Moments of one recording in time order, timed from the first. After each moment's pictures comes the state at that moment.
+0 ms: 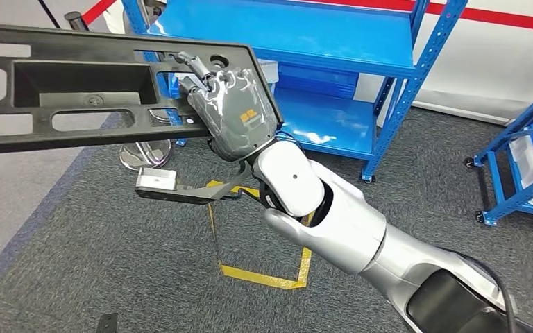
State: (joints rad) left arm -0.09 0.10 -0.63 -0.25 0.86 0.45 -0.29; right arm -0.98 0.06 0.92 -1.35 1.00 -0.22 0.40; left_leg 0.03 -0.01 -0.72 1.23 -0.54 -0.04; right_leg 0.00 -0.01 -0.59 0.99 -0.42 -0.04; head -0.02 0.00
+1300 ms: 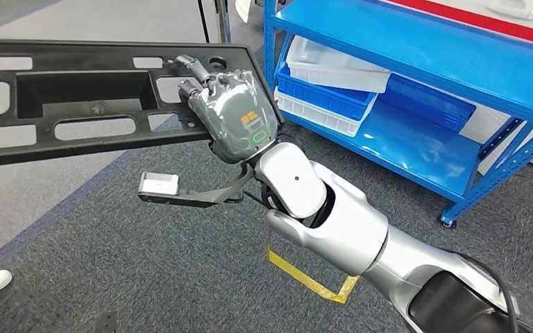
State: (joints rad) left arm -0.09 0.11 -0.63 -0.25 0.85 0.40 -0.35; right arm -0.97 0.05 0.92 -1.35 0.99 -0.22 0.39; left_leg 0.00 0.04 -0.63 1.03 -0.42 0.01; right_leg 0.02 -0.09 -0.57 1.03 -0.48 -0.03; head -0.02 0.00
